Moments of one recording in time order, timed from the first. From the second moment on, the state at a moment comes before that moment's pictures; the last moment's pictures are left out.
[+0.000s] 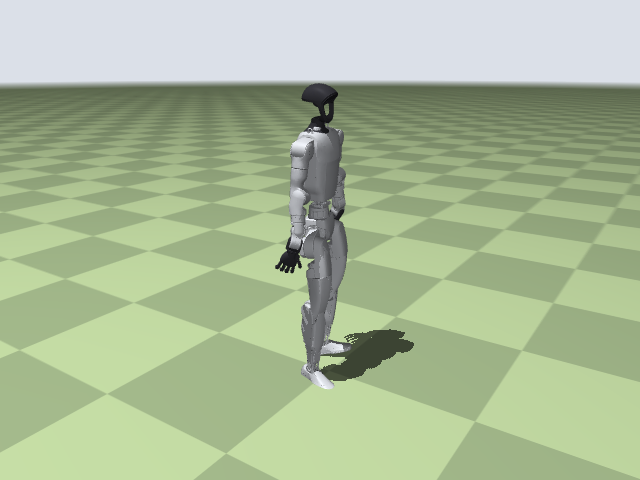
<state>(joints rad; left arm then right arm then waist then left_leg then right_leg) 0.05 0.15 0.07 1.46 0.45 0.30 -0.73 0.01 -0.20 0.05 1.46 -0.59 0.25 0.40 -0.13 0.01 0.03 0.06 0.04 0.30 0.01 -0.24 -0.08 0.03 -0.11 -0.51 0.01 0.02 0.04</state>
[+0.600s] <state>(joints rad) 0.07 0.08 0.14 1.59 0.11 0.19 -0.44 0.04 -0.18 -0.04 1.60 -0.37 0.25 0.29 -0.12 0.04 -0.08 0.04 0.03 0.29 0.01 -0.26 -0.08 0.01 -0.11 -0.51 0.02 0.00 0.04</state>
